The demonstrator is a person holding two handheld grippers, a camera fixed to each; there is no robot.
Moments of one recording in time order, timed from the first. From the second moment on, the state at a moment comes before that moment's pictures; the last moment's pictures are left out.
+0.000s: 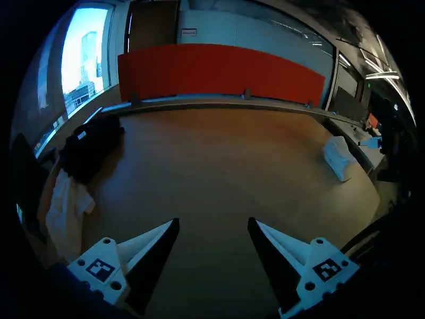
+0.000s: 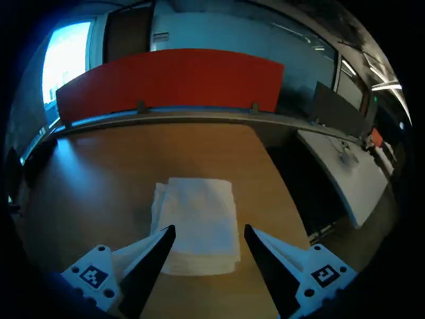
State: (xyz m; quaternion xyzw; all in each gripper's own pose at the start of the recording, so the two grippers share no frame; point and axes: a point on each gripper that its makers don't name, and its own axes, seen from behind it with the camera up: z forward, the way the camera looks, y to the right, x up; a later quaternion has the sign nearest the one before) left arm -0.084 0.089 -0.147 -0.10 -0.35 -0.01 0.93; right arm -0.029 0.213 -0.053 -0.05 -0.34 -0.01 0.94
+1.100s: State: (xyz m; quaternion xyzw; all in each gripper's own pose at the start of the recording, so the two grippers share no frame) left arm -0.054 0.077 -0.111 -0.09 -0.31 0.00 0.95; right arm 0.097 0.165 -0.001 -0.05 -0.11 -0.01 0.99
